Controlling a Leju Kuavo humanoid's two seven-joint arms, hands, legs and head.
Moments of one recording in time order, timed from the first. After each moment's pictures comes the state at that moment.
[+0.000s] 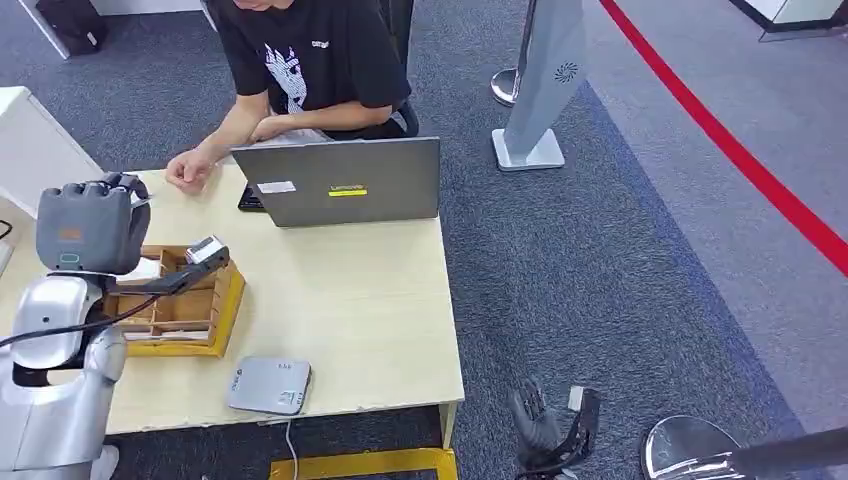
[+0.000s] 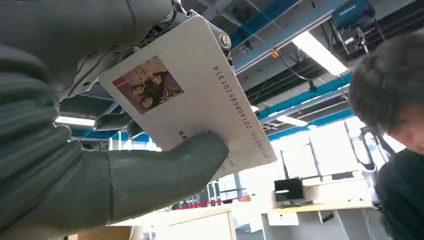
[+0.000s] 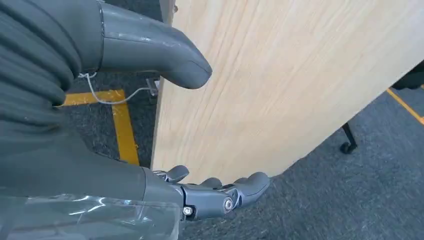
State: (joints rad) left arm -0.51 0.20 -0.14 -1.40 -1.57 0.16 -0.04; right arm -0.22 0.09 -0.23 -0.26 -0.25 0.18 -0.55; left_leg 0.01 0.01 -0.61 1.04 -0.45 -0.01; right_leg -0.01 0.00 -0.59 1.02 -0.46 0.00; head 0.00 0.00
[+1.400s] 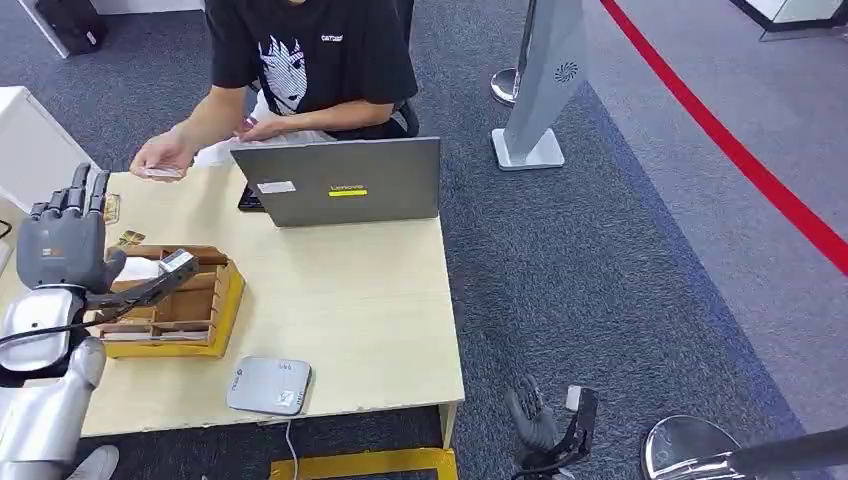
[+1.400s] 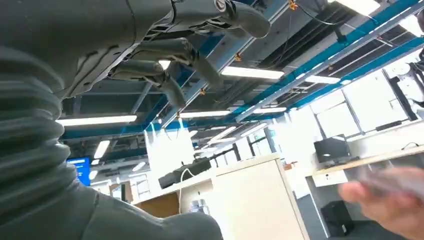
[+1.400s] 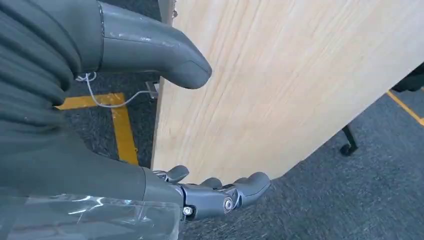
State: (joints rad) left arm -0.51 0.31 -0.14 -1.21 -1.57 0.19 0.07; right arm -0.22 0.12 -0.32 -0.26 -0.18 0.20 -0.55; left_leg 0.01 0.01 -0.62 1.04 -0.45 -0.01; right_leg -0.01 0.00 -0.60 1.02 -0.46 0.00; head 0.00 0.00
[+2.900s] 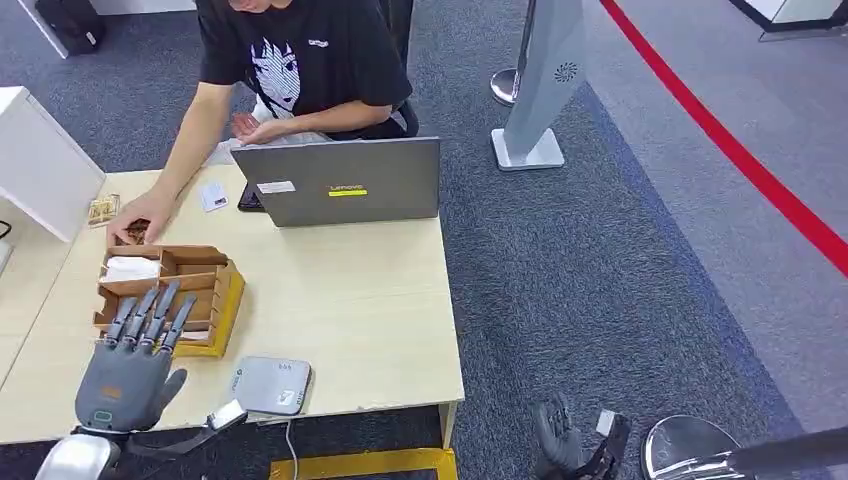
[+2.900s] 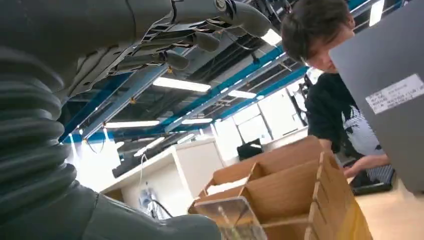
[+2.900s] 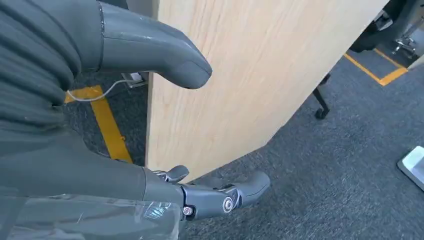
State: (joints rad) left arm 0.05 0.34 -0.19 -1.65 -1.52 0.28 -0.07; right arm -0.17 0.11 -0.51 -0.28 -0.14 0.23 -0.60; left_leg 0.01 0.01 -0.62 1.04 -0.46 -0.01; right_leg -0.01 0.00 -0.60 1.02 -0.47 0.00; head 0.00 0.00
